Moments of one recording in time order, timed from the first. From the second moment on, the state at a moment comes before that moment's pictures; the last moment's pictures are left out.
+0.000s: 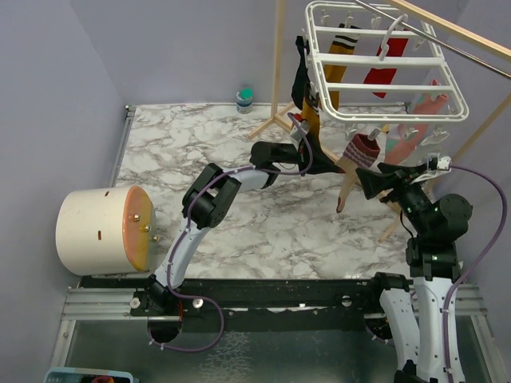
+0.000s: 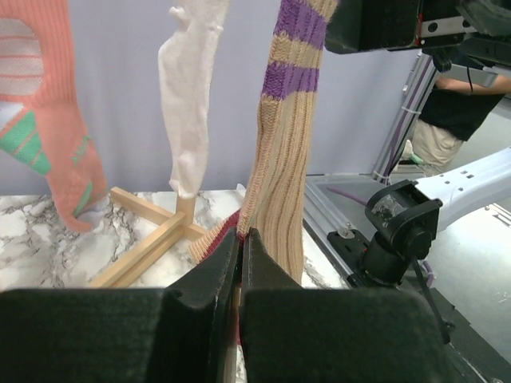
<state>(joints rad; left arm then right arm) -0.69 2.41 1.69 1.50 1.08 -0.91 -0.13 0.49 0.71 -0.10 -0.55 0.39</state>
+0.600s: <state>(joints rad) -0.69 2.41 1.67 1.50 1.09 -0.91 -0.13 0.70 0.71 0.27 -0.53 0.46</state>
